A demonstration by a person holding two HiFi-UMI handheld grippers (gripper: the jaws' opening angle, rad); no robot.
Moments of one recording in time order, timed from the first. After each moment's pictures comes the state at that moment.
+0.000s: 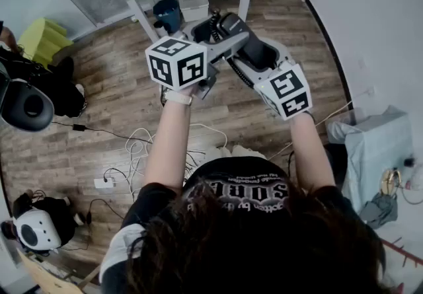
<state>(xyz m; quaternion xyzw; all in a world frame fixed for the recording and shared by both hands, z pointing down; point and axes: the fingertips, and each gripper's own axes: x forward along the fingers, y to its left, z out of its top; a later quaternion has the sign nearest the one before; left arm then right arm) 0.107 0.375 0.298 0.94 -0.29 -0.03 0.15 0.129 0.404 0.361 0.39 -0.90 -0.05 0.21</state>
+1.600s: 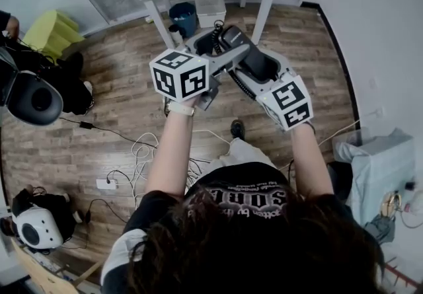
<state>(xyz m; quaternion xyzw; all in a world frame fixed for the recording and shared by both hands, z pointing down) 0.041 0.335 0.322 0.93 -0.32 -0.03 0.17 0.065 0.365 0.378 0.35 -0.91 -0.04 0.20</state>
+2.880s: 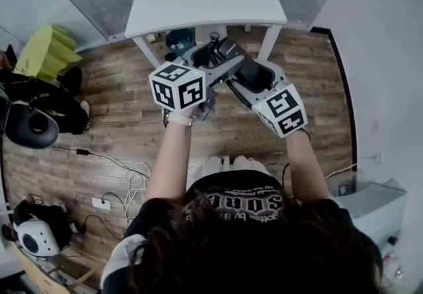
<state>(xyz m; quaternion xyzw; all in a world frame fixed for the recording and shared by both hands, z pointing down) 0.067 0.094 0.327 0.91 -0.37 -0.03 0.18 0.093 0.123 0.384 0.30 -0.93 -0.03 0.21</state>
